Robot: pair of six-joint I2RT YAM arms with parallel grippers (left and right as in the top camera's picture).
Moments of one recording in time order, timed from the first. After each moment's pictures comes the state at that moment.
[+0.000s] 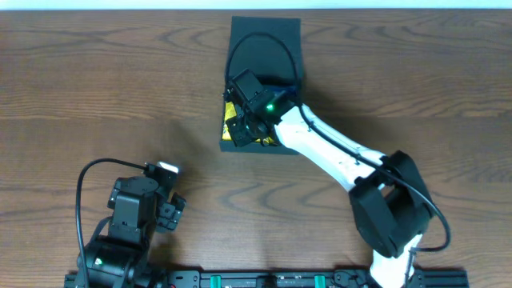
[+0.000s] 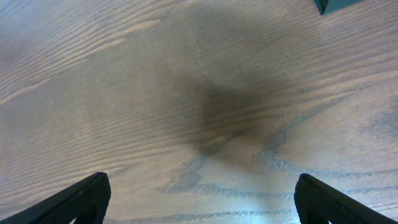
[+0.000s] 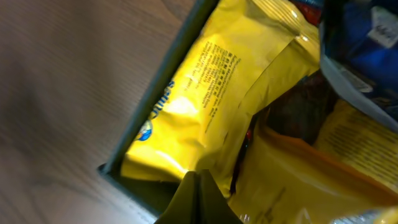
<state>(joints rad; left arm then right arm) -0.27 0.57 0.55 -0.87 -0.23 0.23 0.70 1.98 1.51 -0.68 -0.10 0.28</state>
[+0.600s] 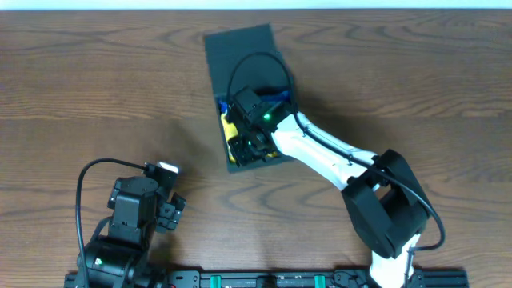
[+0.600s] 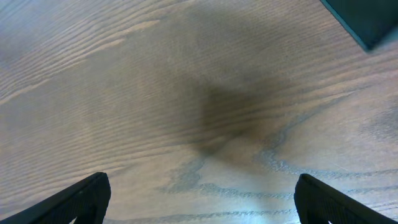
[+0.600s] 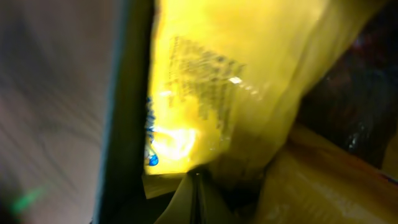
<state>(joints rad) -0.27 0.57 0.55 -0.87 -0.23 0.23 0.72 1.99 1.42 -0.77 -0.25 0.31</state>
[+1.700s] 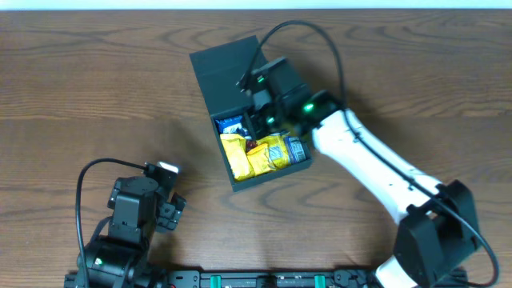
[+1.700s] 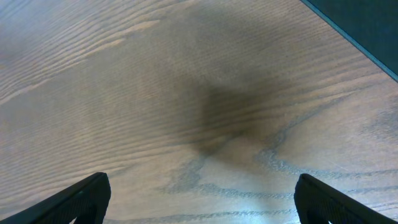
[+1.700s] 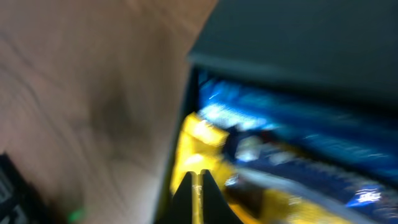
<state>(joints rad) -0.27 0.57 0.55 -0.87 -0.23 0.23 0.58 1.75 1.39 -0.61 -0.34 0.21</state>
